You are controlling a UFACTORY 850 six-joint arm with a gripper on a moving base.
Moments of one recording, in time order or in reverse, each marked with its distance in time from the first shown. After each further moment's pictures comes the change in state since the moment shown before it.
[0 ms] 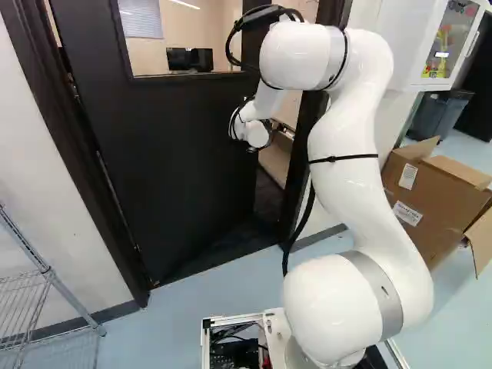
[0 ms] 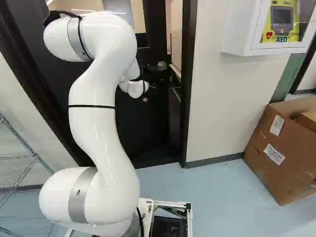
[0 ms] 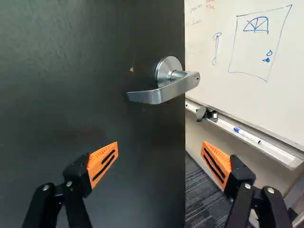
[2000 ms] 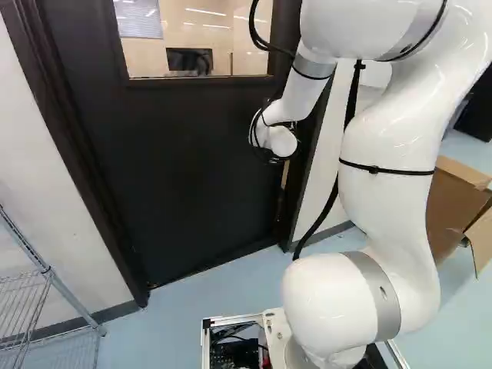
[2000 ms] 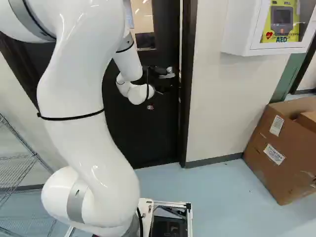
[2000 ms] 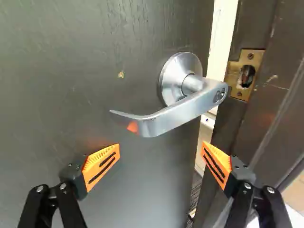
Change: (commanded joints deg) arm -6.1 15.7 19.9 0.0 0.0 0.0
